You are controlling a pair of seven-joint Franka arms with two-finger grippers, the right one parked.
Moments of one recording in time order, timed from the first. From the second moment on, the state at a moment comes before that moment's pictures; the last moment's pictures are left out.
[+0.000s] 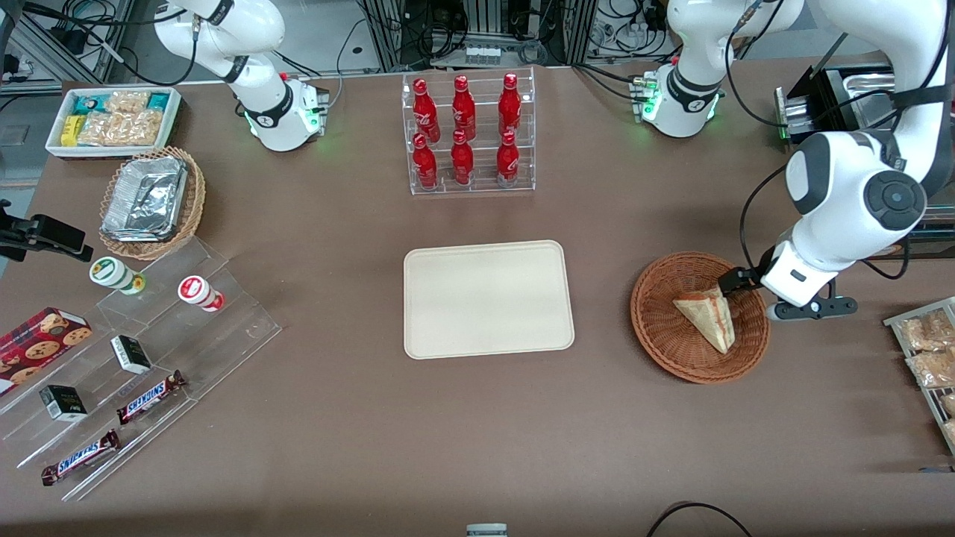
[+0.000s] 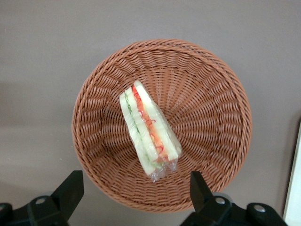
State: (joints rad) arm -0.03 0.13 -0.03 -2.07 0.00 2.19 -0.18
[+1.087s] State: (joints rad) arm -0.06 0.22 -0.03 -2.18 0.00 2.44 -0.77
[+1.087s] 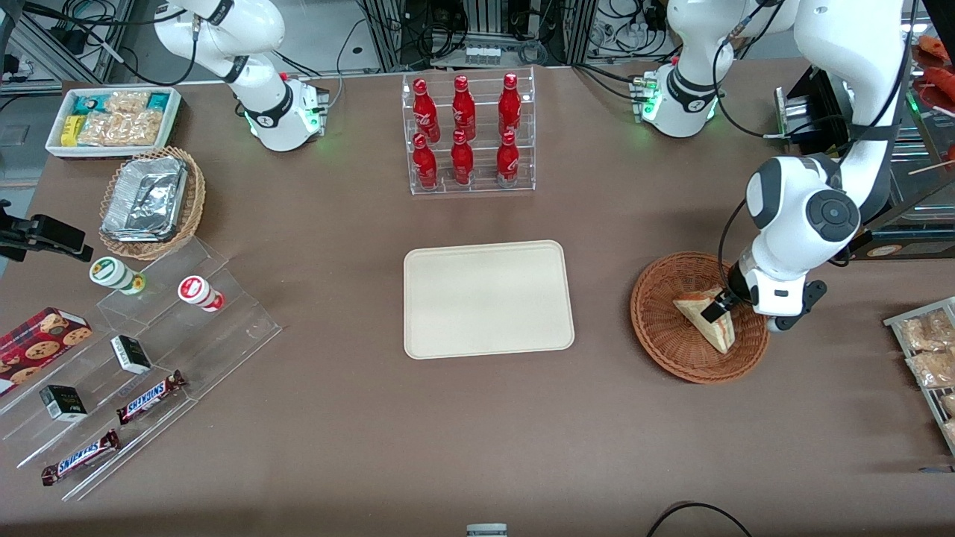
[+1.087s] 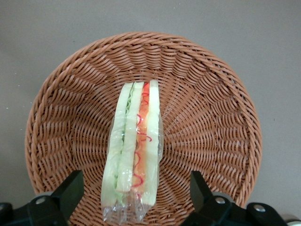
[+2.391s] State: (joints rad) arm -0.06 0.28 -0.03 -2.14 0.00 2.37 -0.79
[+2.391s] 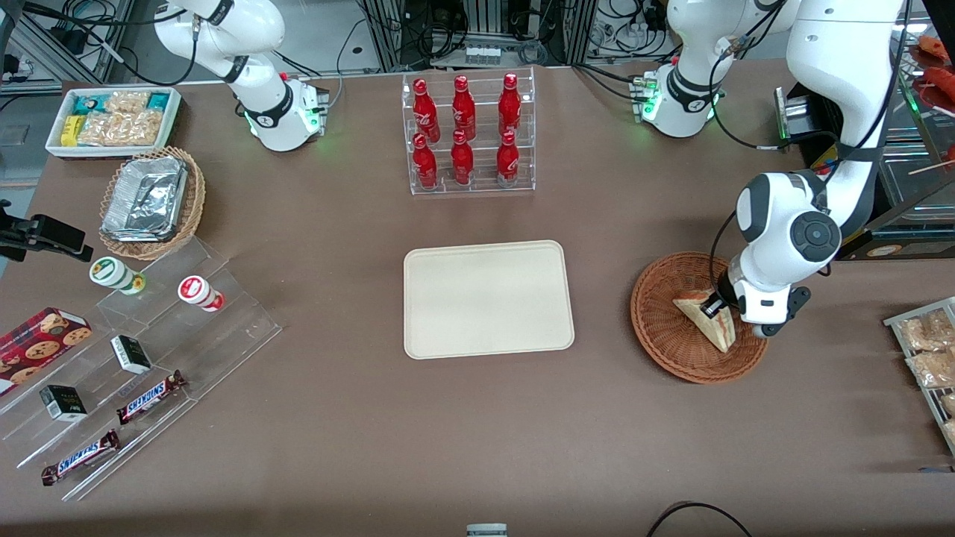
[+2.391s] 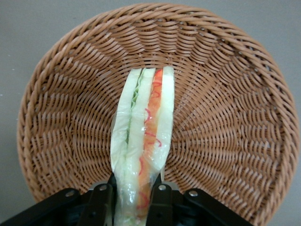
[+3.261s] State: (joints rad) arm -0.20 0.28 -0.05 -1.88 0.00 2.09 -0.73
